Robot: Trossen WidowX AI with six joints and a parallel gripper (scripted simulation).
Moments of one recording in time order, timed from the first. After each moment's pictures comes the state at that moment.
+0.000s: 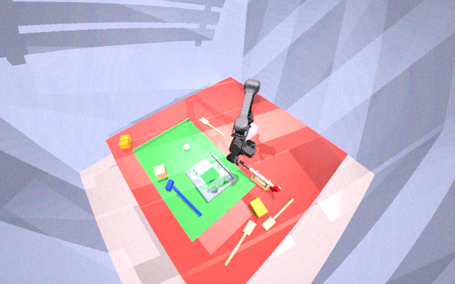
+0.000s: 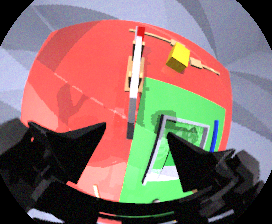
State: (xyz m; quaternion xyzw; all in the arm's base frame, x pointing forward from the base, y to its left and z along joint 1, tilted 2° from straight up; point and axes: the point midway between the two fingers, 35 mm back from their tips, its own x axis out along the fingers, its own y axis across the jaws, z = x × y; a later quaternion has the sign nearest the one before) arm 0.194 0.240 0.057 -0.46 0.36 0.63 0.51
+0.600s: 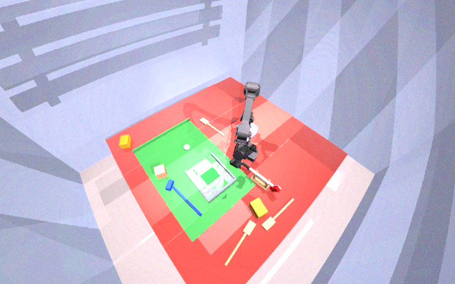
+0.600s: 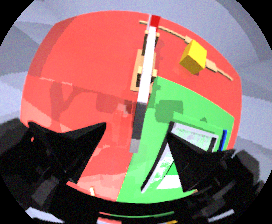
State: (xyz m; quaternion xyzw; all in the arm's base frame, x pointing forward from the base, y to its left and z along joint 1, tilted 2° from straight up) arm 0.182 0.250 0.026 -0.48 0.36 0.65 0.47
